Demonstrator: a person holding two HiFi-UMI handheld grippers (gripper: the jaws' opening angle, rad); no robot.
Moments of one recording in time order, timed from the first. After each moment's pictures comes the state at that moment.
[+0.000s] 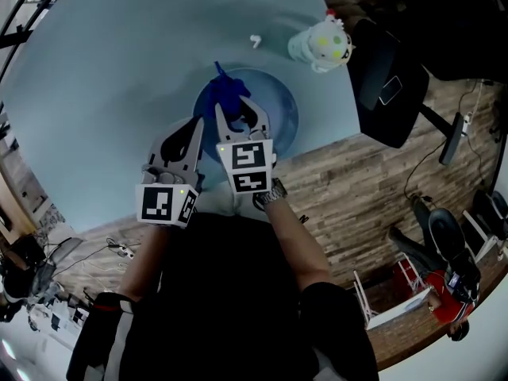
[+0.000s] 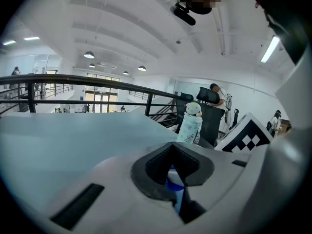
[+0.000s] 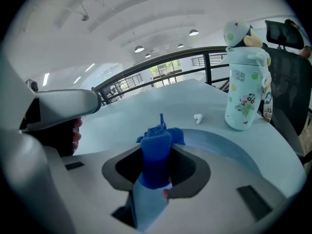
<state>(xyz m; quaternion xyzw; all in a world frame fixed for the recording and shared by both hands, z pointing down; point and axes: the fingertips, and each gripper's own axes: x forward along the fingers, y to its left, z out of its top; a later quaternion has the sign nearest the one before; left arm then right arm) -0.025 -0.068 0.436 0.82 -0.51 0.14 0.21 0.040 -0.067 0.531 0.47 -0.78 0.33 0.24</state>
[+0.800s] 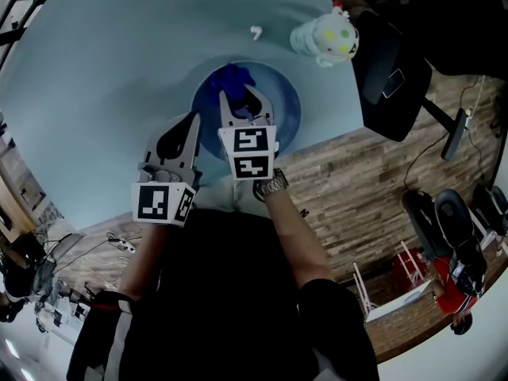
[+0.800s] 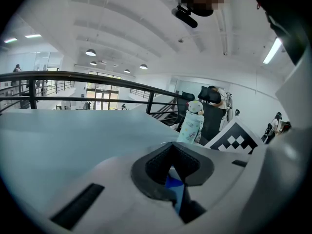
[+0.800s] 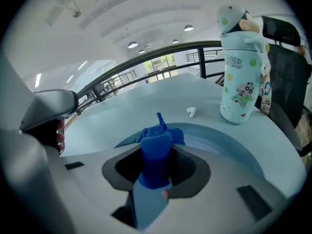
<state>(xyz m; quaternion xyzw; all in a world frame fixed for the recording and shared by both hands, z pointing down) -0.029 -0.067 0.452 0.82 -0.51 0.14 0.22 0.053 -0.075 0.560 0.49 -0.76 0.35 0.26</state>
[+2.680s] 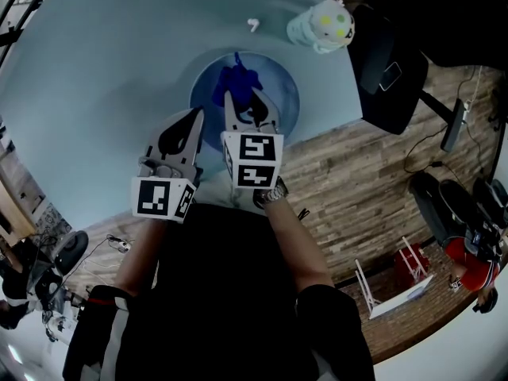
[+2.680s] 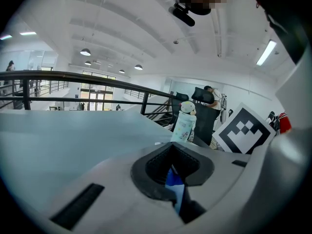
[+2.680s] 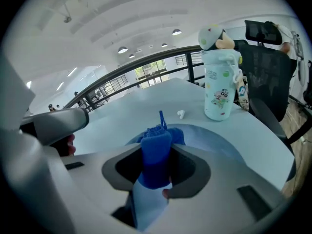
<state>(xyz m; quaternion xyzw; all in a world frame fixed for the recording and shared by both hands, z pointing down) -0.021 -0.057 0.443 0.84 -0.48 0.13 0.21 0.068 -0.056 0.530 0.54 -0.72 0.36 0.24</state>
